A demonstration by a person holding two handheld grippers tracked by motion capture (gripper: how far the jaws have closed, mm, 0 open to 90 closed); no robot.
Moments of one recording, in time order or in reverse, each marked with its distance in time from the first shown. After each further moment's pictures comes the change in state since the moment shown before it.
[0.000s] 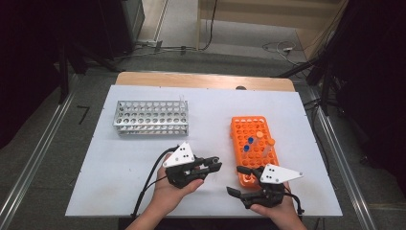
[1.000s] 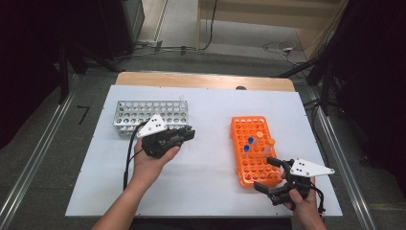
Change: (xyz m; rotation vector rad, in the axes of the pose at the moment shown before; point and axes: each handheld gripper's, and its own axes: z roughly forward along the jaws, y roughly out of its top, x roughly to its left) left arm 0.076 0.026 -0.040 -0.060 0.208 -0.025; right arm -0.042 -0.012 -0.049 -0.058 -0.079 0.072
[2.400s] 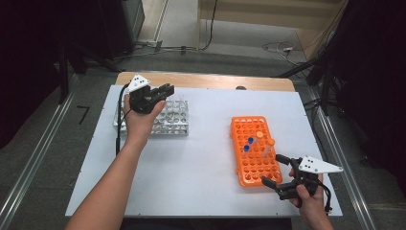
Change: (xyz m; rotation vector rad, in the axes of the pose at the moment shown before) left arm 0.100 0.045 0.021 -0.079 0.278 -0.078; right arm -0.020 -0.006 -0.012 -0.008 -0.053 0.030
